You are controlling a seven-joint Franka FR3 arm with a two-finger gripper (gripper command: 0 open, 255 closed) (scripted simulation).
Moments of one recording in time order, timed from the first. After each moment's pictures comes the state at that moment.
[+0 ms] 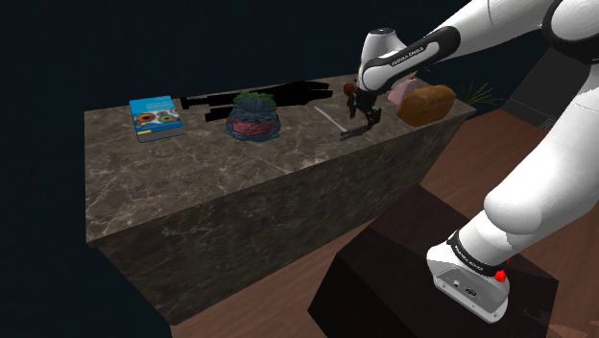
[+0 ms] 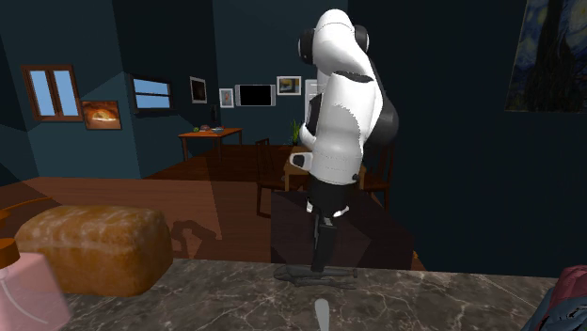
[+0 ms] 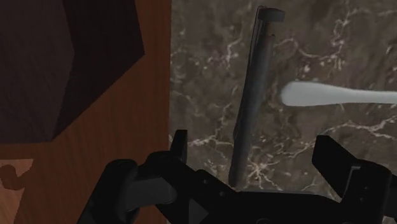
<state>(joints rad) -0.35 0.18 0.12 -2.17 -0.26 2.34 1.63</state>
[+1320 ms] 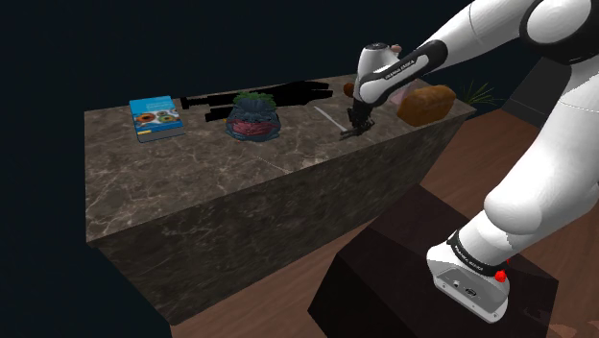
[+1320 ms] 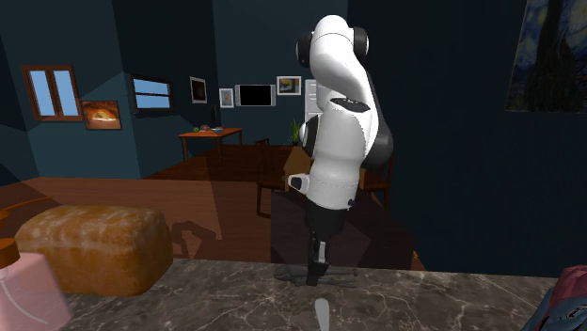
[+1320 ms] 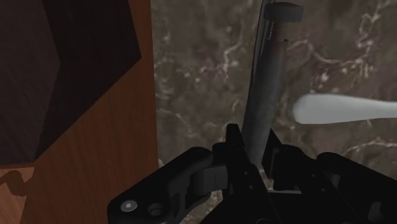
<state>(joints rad) -0.34 0.27 0.10 -2.17 -0.30 2.42 1.69</state>
